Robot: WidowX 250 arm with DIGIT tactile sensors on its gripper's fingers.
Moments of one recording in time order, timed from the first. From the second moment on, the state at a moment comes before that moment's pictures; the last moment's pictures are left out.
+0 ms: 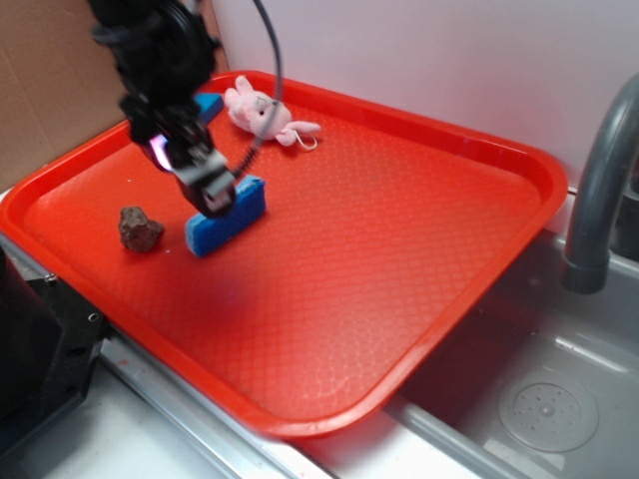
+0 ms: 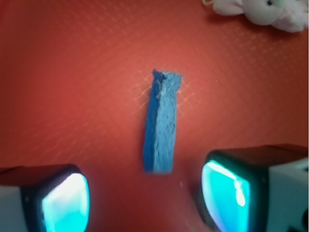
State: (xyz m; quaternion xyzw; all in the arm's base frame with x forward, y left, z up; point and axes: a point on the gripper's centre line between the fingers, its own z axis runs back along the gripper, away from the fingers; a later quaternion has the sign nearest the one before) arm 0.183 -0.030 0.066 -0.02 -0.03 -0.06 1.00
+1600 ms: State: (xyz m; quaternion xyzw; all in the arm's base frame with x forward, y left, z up) arm 0.210 0.005 0.201 0.00 -0.01 0.07 1.00
